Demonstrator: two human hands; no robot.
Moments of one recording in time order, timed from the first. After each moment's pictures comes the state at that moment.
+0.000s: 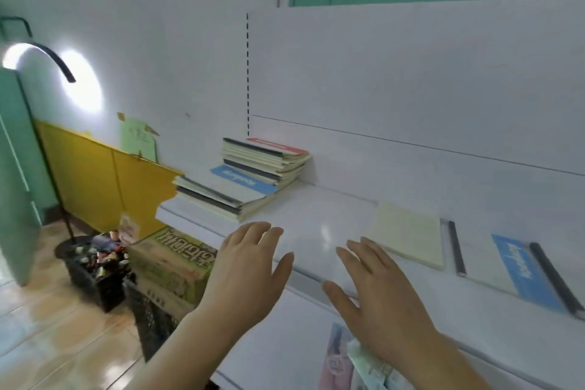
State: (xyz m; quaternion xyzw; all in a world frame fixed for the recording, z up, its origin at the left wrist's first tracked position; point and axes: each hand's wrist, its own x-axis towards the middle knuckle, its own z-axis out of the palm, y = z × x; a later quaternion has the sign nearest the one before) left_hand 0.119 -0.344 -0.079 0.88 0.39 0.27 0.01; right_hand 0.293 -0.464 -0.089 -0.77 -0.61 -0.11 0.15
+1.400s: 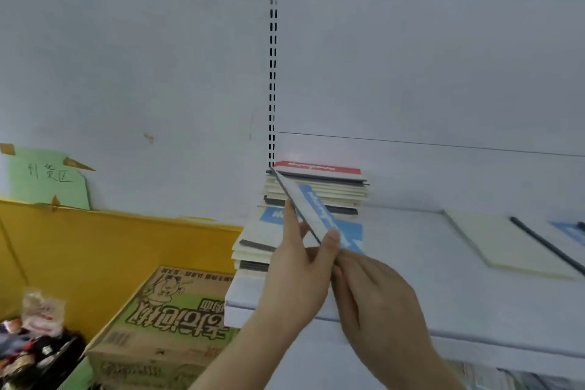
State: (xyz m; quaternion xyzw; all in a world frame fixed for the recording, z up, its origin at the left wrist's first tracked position) left_hand 0.042 -0.063 -0.058 0.78 0.21 0.31 0.50; right_hand 0.114 -0.172 -0.093 -0.72 -0.51 -0.36 0.30
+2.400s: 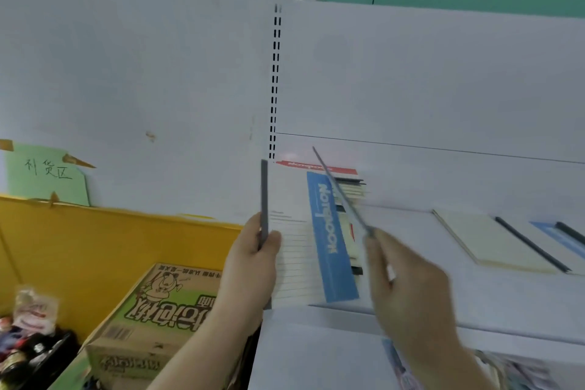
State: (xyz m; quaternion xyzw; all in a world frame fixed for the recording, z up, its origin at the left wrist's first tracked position) left_hand -0.012 -0.040 -0.050 0.65 0.22 0.34 0.64; right_hand 0.095 -0.197 -0.061 -0.75 -0.38 -0.39 0.37
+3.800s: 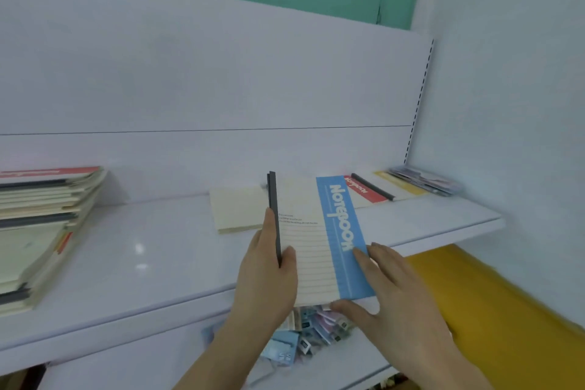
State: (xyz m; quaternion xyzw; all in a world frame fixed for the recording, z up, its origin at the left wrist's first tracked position) left_hand 0.197 -0.400 -0.070 0.85 0.04 0.22 0.48; right_hand 0.212 -0.593 -0.090 -0.95 -0.21 -0.23 0.10
